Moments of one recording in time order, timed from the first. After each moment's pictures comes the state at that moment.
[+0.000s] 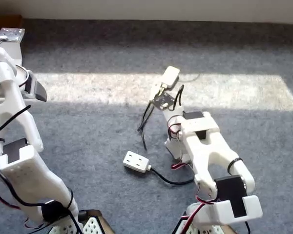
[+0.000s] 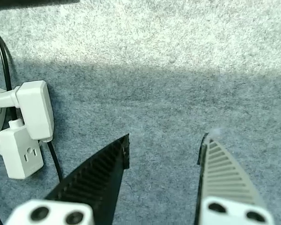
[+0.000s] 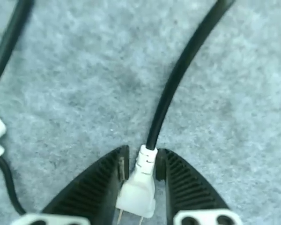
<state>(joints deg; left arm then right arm) -31.0 23.9 -32.4 93.7 -17.9 -15.8 -2.6 41.8 53.1 26.0</state>
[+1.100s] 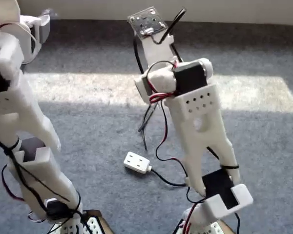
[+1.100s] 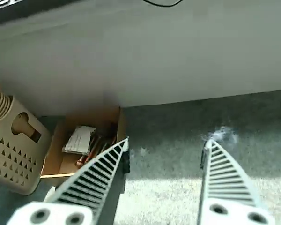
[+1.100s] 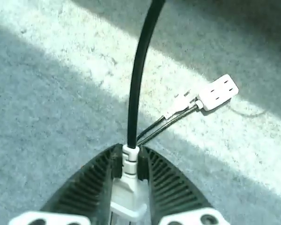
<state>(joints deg) -18.2 19.6 -90.3 101.1 -10.5 -31.3 3.5 -32.9 90.0 5.7</state>
